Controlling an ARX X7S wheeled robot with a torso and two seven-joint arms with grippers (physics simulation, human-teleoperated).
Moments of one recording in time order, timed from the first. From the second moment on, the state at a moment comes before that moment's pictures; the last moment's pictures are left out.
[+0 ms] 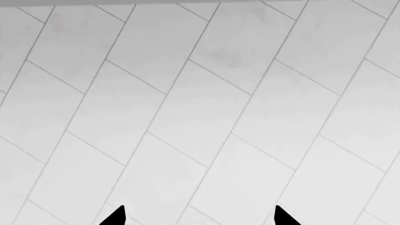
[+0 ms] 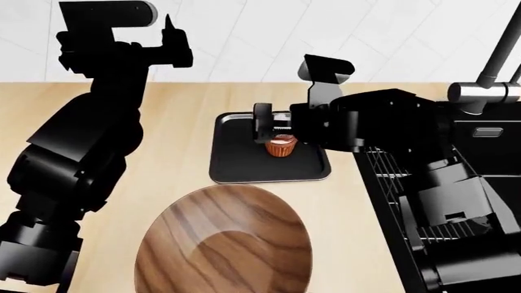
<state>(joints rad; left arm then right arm) -1.09 -0.40 0.47 -0.18 -0.63 -0.36 -0.42 1.31 0.18 -0.43 0.57 1.13 1.16 0.32</state>
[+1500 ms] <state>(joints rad) -1.09 -0.60 0.38 0.22 -0.76 -0.61 -0.63 1.63 0.03 -1.08 0.94 1.39 0.84 -0.09</state>
